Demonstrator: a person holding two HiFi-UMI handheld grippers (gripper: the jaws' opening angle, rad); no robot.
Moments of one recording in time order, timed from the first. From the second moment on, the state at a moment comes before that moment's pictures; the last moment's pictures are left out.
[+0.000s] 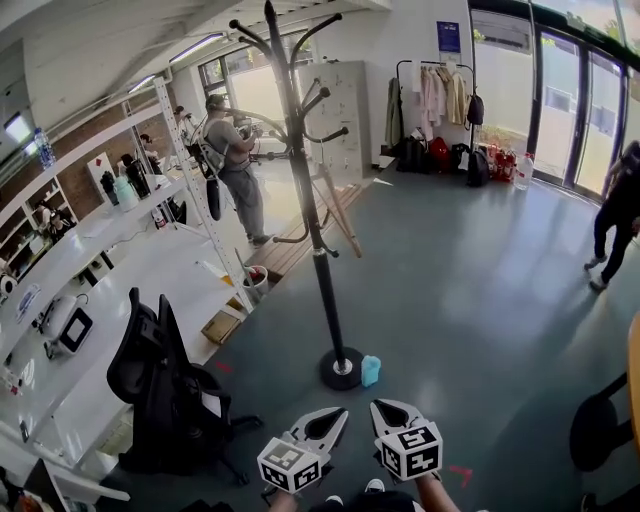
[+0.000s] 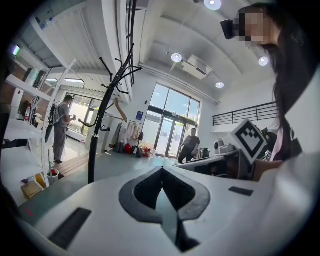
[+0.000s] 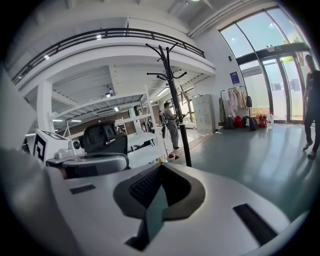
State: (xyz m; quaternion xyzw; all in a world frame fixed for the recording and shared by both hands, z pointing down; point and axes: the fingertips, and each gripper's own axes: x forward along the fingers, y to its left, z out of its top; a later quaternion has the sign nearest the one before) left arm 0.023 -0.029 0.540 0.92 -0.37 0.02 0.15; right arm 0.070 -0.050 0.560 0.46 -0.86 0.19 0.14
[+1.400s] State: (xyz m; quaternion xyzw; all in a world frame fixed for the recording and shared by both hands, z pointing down) left arm -0.019 -0.008 0.536 0.94 -0.32 0.02 0.14; right arm 0.044 -0.013 0.553 0.52 -0.82 0.20 0.12
